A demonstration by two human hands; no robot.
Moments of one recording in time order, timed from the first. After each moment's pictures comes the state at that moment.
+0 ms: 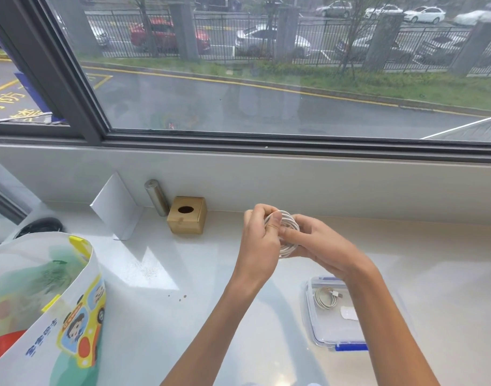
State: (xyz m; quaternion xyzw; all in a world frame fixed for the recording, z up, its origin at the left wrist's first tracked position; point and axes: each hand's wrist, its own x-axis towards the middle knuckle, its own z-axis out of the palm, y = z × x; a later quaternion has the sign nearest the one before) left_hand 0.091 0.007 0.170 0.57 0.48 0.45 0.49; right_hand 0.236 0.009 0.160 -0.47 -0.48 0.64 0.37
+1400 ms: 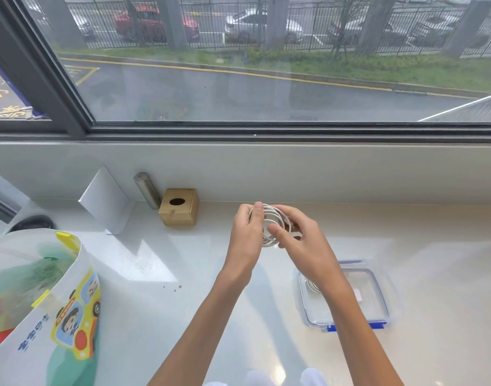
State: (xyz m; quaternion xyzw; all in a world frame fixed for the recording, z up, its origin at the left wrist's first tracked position) left_hand 0.099 0.008 0.152 0.47 0.52 0.43 0.57; right_hand 0.218 -0.027 0.143 -0.58 -0.54 0.39 0.47
